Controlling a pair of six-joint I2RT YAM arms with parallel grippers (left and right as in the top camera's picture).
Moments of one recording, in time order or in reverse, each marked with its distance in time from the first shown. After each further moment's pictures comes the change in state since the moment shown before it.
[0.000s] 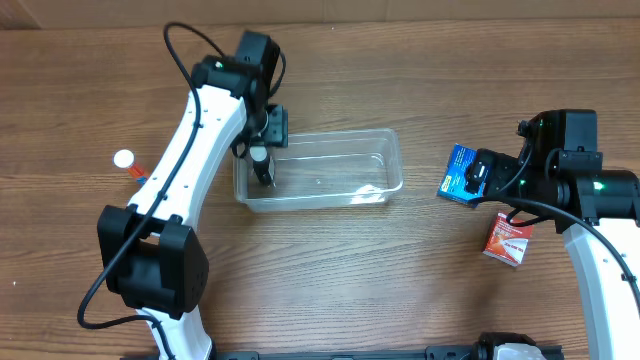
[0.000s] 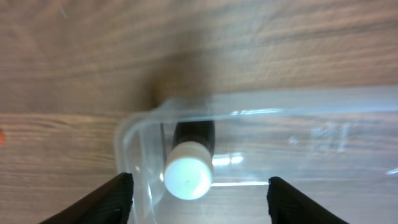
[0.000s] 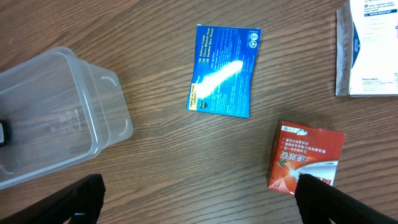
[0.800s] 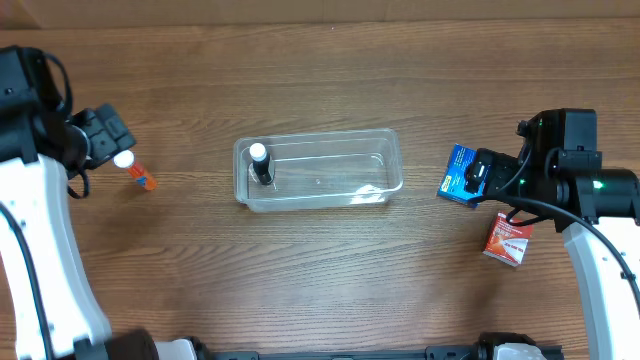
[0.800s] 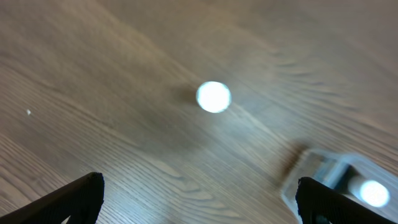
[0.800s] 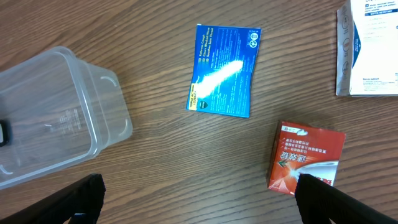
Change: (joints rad) left arm 0.629 -0.389 -0.066 -0.124 -0.021 0.006; right arm 0.000 0.006 0.000 0.001 0.000 0.000
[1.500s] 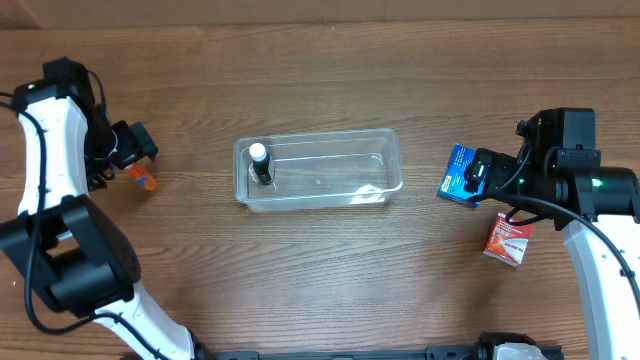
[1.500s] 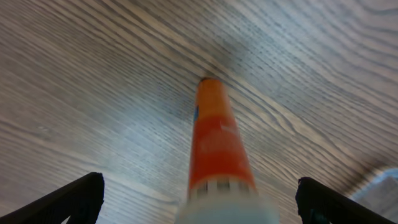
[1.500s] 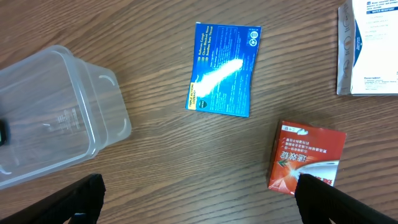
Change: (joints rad) left arm 0.023 0.439 -0.018 0.075 0.068 0.051; right arm 0.000 0.006 0.000 0.000 0.000 0.000
